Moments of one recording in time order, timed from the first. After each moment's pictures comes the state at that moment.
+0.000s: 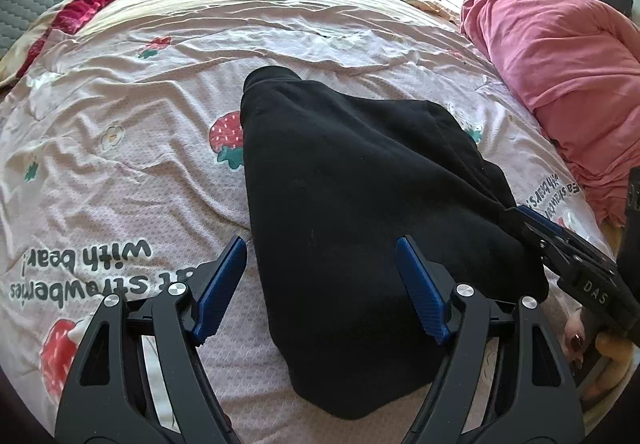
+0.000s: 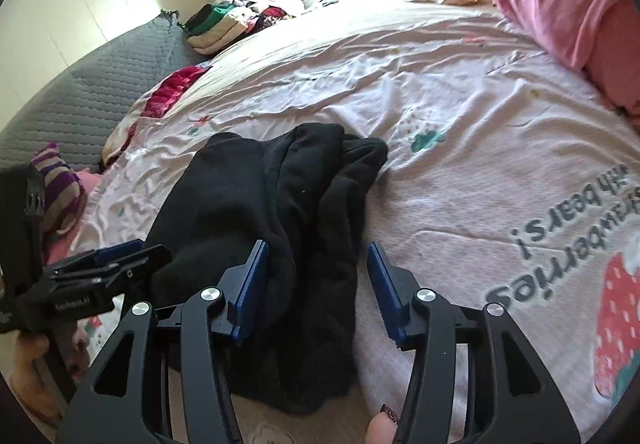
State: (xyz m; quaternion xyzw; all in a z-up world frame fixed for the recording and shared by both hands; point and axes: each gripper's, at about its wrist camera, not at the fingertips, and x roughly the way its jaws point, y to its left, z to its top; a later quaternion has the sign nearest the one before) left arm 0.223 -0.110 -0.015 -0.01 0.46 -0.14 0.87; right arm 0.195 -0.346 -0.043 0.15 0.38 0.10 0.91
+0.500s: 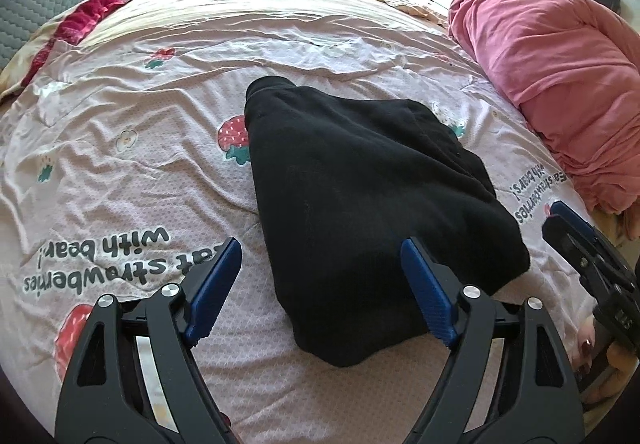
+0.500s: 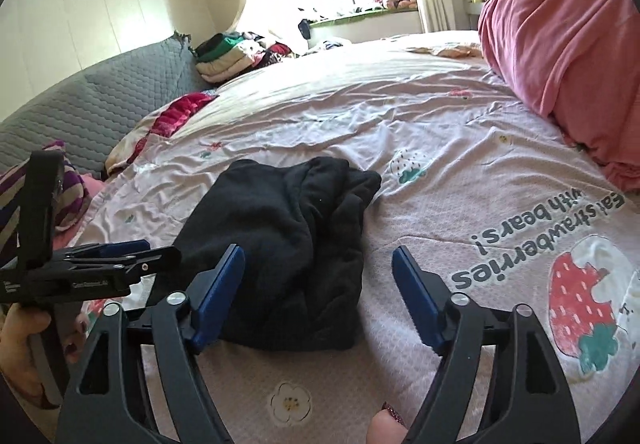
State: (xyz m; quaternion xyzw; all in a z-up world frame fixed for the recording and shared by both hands) left arm 0.194 -0.103 0.001 0.00 0.45 -0.15 0.88; right arm 0.136 -0.340 -0.009 0.12 0.30 0.09 0.94
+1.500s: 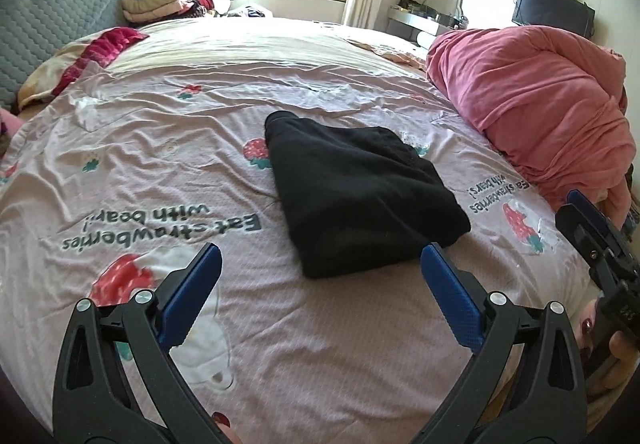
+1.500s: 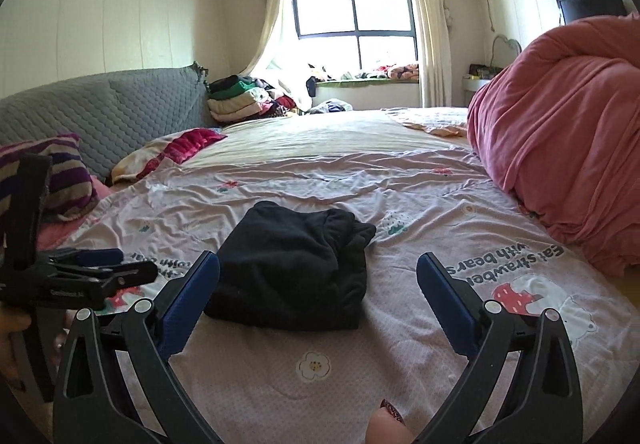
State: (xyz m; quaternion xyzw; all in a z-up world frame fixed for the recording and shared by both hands) left arm 0.095 -0.064 0.037 -0.03 0.36 -0.16 0.92; right arm 0.036 -0.302 0.036 0.03 0.20 0.06 0.98
